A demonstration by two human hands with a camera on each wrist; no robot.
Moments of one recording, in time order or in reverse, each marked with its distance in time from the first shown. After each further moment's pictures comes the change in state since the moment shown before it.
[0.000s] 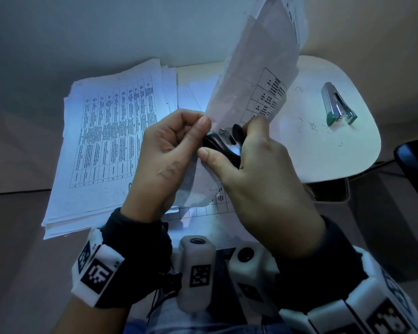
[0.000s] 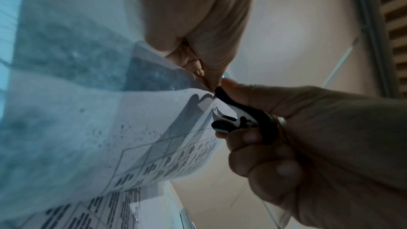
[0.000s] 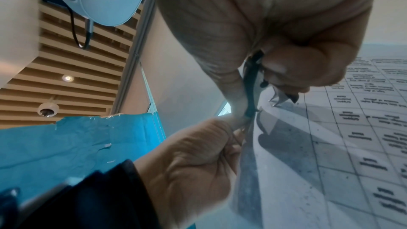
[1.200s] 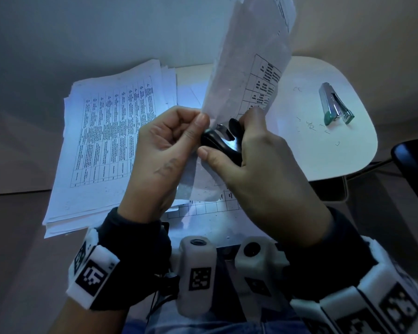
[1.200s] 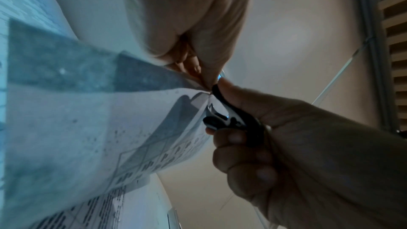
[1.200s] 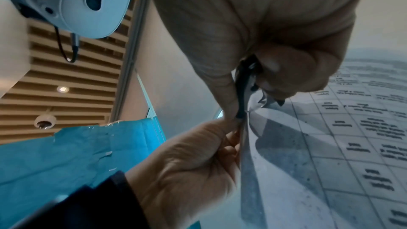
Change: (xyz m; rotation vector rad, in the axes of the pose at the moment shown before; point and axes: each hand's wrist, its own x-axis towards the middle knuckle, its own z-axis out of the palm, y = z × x) left_hand -0.002 0.007 0.003 -0.068 0.040 -0.025; right_hand 0.004 0.005 -0.004 -0.040 -0.016 -0.109
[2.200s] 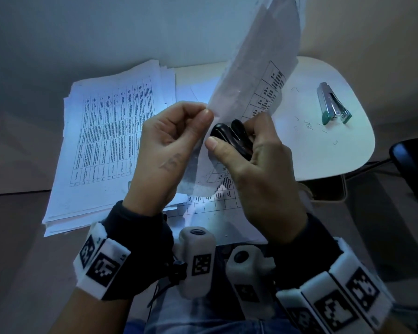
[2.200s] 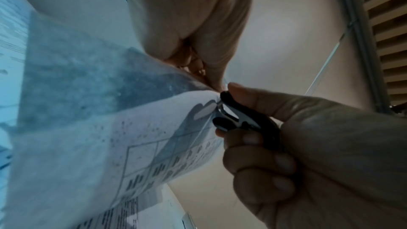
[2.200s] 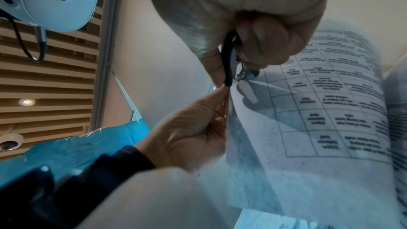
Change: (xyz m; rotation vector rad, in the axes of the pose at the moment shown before) left_hand 0.006 -0.006 -0.002 0.094 -0.038 0.074; right_hand 0.000 0.019 0.020 0.376 0.276 -0.013
